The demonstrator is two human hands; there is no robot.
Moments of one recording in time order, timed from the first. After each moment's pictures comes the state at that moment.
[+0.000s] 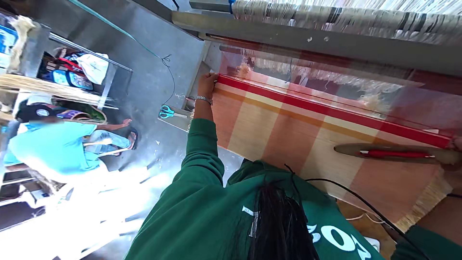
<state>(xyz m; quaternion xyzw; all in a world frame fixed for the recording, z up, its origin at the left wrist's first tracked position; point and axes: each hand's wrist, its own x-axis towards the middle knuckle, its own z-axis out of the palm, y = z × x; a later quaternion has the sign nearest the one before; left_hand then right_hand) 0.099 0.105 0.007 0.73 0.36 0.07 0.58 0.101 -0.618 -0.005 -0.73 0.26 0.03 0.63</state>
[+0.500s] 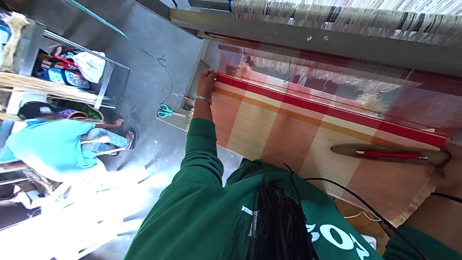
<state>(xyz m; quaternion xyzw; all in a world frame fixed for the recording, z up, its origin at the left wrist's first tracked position) 0.098 0.106 0.005 0.73 0.33 0.08 0.60 0.090 -0.602 -0.011 -0.74 0.27 0.00 0.61</state>
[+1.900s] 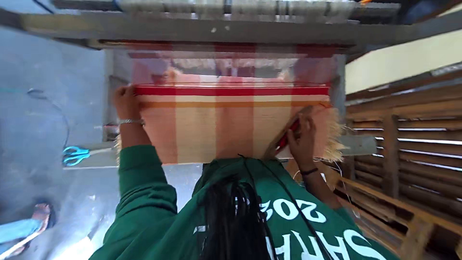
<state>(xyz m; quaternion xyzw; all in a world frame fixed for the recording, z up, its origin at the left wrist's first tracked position) 0.090 0.091 0.001 0.81 0.31 0.07 0.49 -0.054 -0.470 -0.002 -0.94 0.09 -0.04 0.33</state>
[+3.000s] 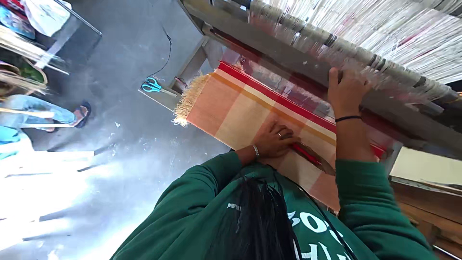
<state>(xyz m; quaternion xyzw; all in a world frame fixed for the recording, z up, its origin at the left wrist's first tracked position) -0.023 -0.196 -0.044 0.93 -0.24 0.07 0.26 0.193 -0.335 0.093 -0.98 -0.12 -0.04 0.12</state>
